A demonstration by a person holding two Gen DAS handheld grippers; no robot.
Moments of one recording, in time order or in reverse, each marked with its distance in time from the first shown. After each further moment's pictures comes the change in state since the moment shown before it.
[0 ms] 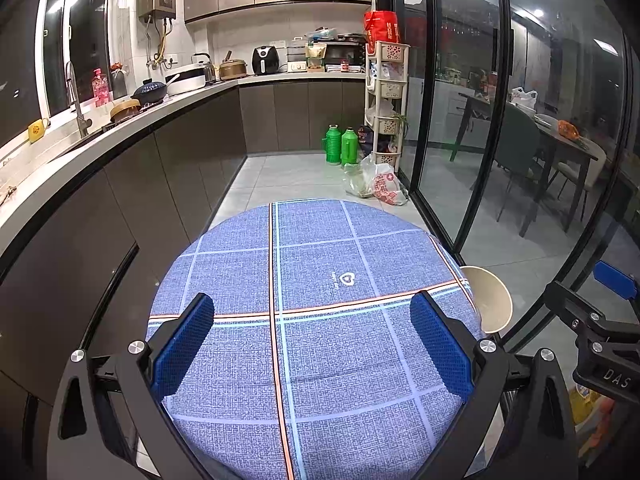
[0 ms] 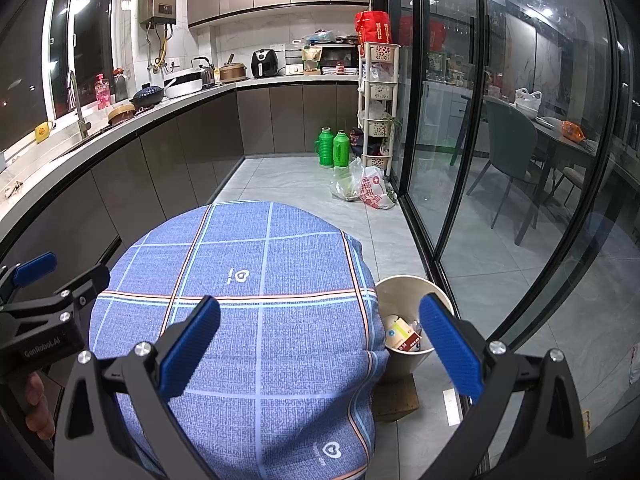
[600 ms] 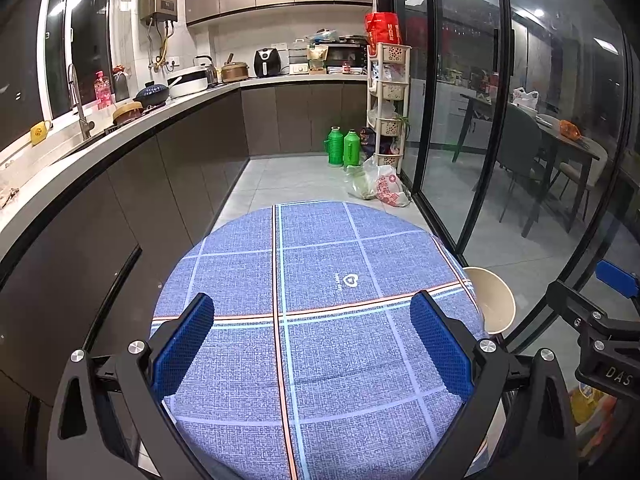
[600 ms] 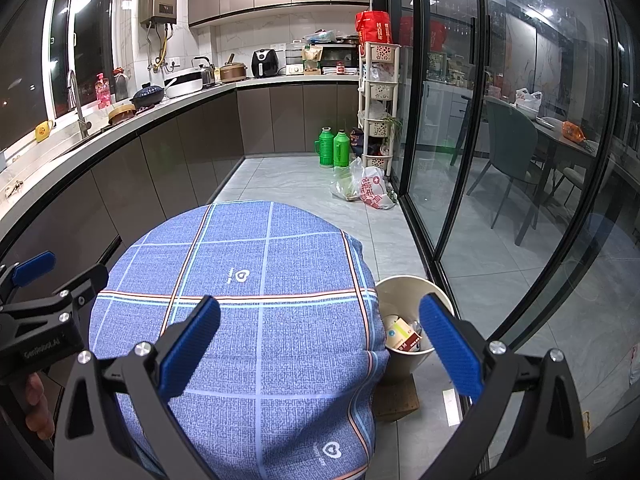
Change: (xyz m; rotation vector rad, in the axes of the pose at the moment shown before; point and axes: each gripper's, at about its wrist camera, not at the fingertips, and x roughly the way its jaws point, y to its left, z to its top) left arm -0.003 -0.001 -0.003 0.003 -0.009 0.010; right arm 0.000 0.001 -0.001 0.001 0.001 0.000
